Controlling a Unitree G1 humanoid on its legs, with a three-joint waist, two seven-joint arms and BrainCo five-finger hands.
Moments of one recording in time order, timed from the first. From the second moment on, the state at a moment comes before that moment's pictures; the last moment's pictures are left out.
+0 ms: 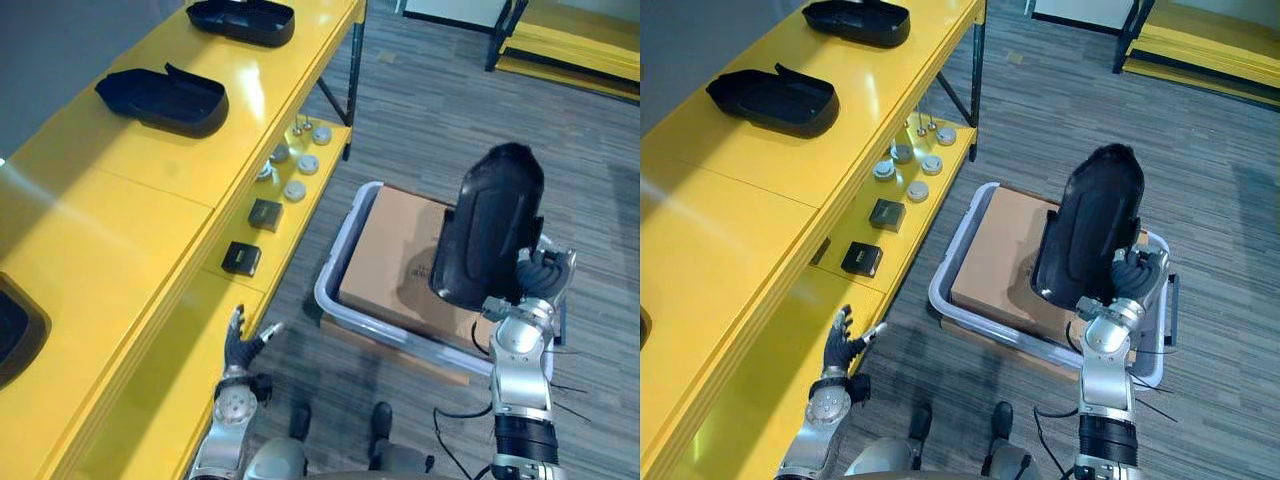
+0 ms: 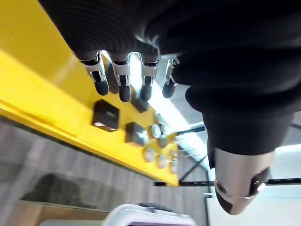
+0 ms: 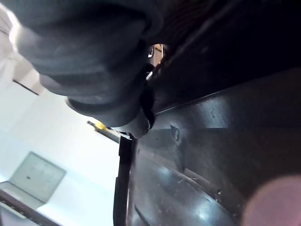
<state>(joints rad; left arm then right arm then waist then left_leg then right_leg) 0.17 0.04 -0.11 -0.06 0.04 -0.07 0.32 -0.11 -0.05 -0.16 -0.22 -0.37 0.04 -0.52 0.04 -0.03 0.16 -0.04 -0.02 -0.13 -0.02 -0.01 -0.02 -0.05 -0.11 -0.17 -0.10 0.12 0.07</state>
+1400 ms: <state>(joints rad) -0.11 0.13 -0.44 -0.15 -0.08 -0.04 0.42 -0.14 -0.14 0.40 -0.35 -0.40 -0.12 -0.52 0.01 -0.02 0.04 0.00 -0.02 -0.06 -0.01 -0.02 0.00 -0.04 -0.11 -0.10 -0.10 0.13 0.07</state>
